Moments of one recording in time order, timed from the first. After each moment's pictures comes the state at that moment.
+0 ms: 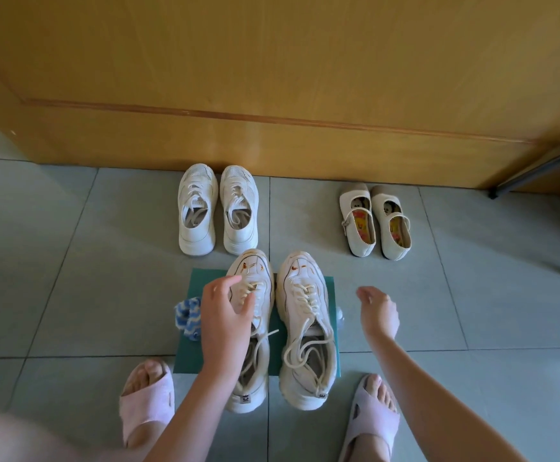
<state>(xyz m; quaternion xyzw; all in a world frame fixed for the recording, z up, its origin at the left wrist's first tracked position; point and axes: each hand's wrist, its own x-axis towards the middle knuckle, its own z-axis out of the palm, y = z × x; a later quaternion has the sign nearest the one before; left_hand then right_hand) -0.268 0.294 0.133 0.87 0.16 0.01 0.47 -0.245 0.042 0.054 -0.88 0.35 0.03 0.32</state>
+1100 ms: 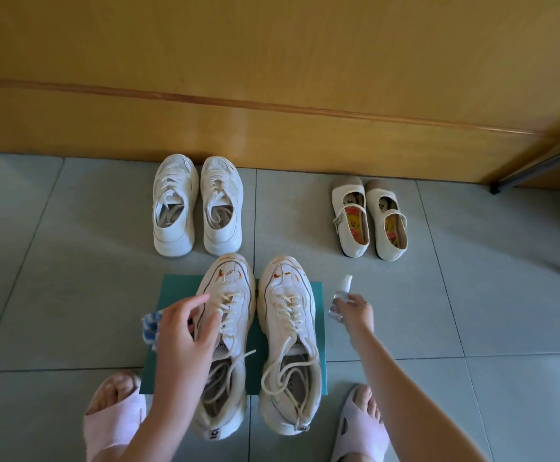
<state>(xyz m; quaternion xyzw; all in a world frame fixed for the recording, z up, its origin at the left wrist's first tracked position) -0.271 0.306 0.112 0.86 0.17 -0.02 0.48 -0.221 0.025 -0.008 -0.73 0.44 0.13 0.50</state>
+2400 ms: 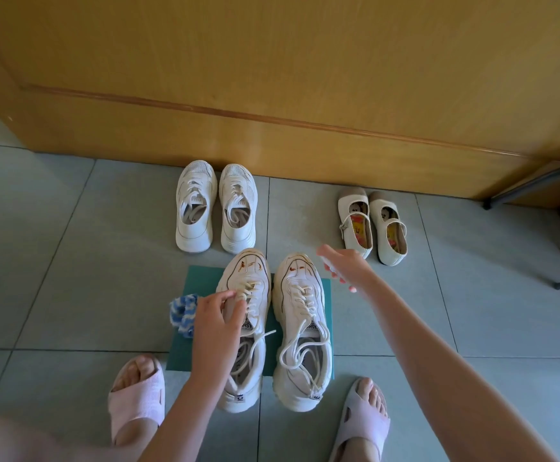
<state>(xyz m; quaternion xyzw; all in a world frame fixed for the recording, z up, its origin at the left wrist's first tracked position) -0.279 0.306 0.104 0.83 0.20 -0.07 0.51 -0.169 0.082 0.132 -0.86 0.21 0.29 0.37</state>
